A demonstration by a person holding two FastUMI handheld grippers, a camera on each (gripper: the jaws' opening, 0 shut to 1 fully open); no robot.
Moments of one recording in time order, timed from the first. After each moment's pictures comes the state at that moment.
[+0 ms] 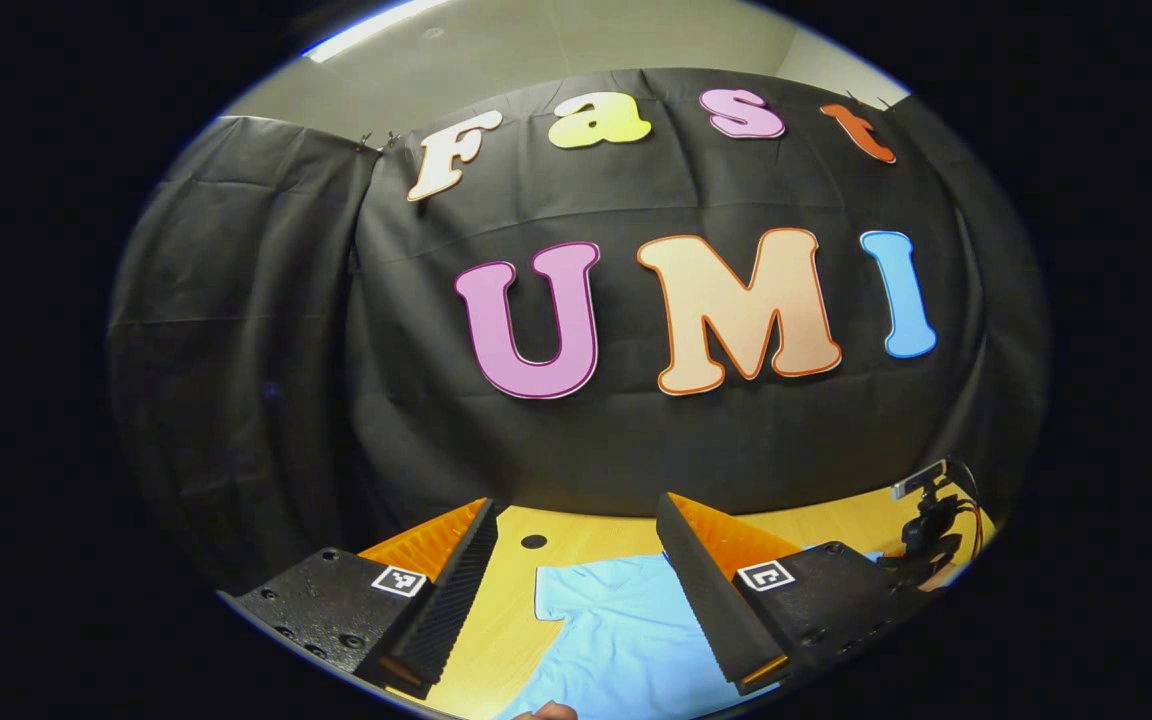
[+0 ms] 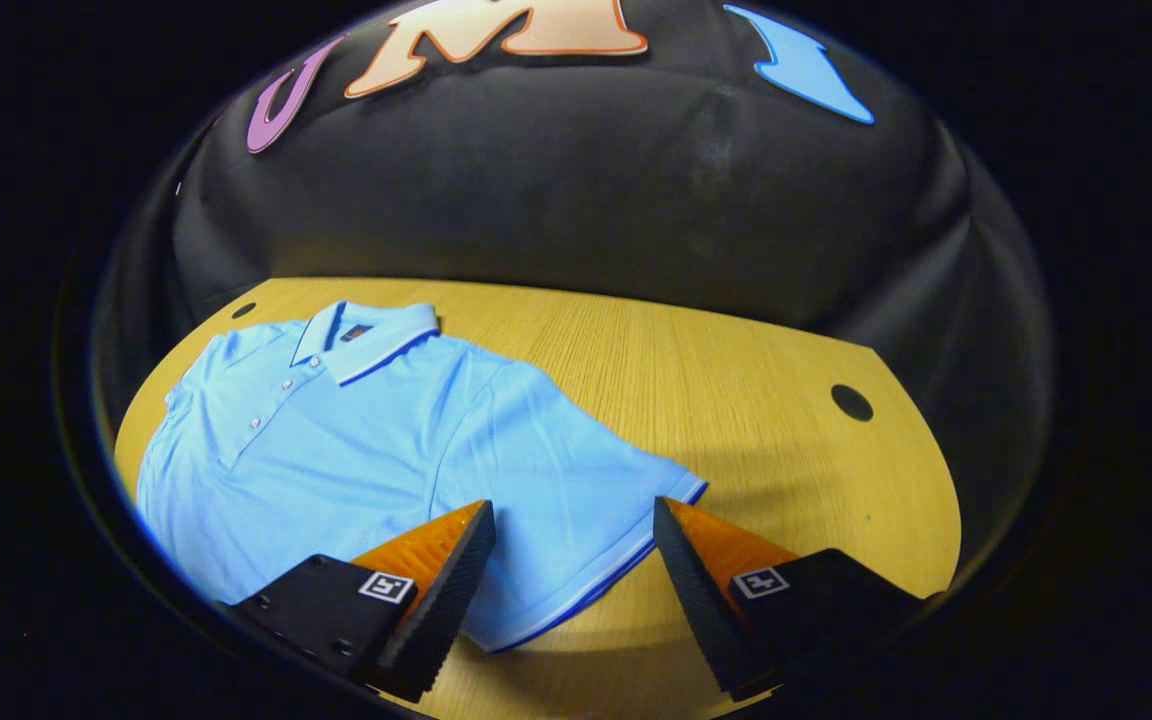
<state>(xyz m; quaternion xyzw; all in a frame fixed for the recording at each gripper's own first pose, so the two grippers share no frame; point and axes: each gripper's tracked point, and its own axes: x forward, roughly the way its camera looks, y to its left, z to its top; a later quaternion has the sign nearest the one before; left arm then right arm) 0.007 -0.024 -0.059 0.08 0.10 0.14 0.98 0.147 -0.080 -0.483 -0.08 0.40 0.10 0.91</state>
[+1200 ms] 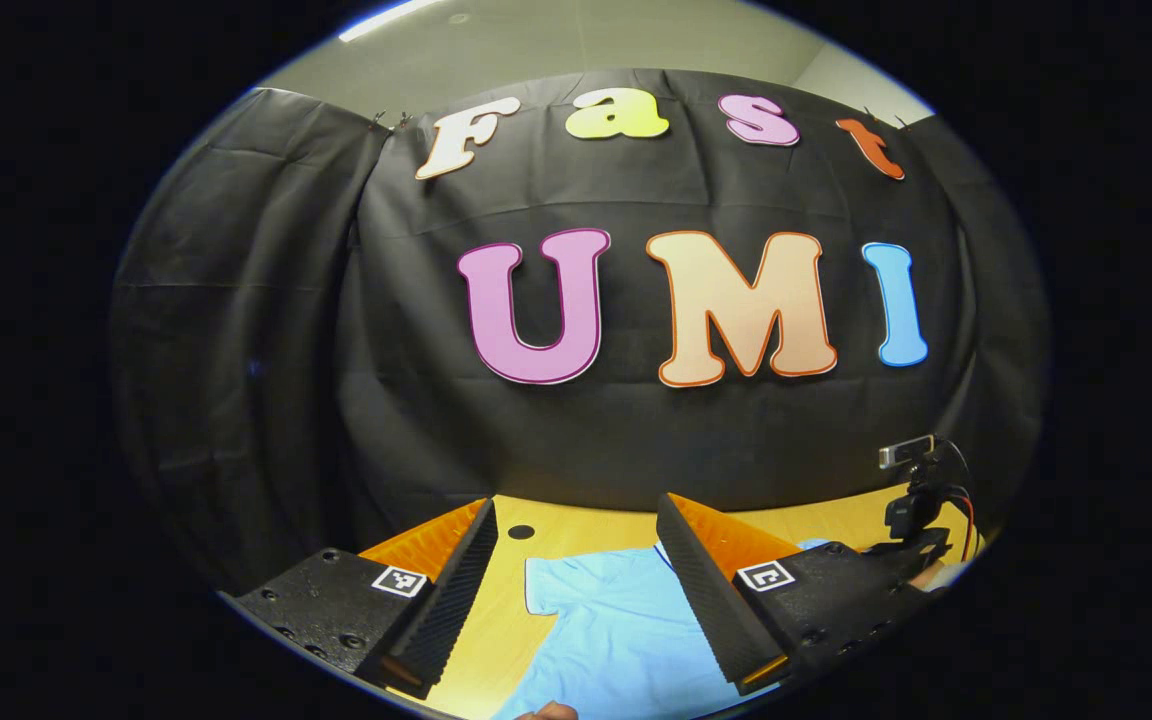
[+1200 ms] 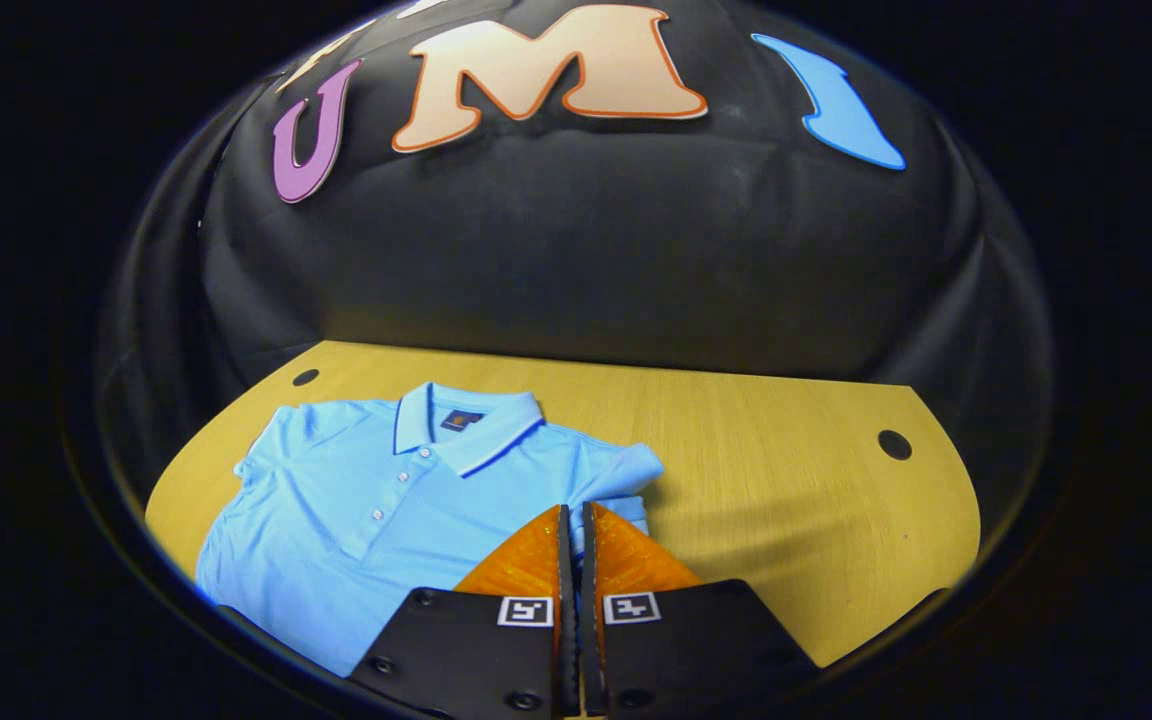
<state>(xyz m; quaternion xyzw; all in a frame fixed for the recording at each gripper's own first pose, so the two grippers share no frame) -0.001 0.012 -0.076 0.04 0.10 0.12 0.99 0.149 0.027 -0.413 -0.03 0.33 0.15 0.93</state>
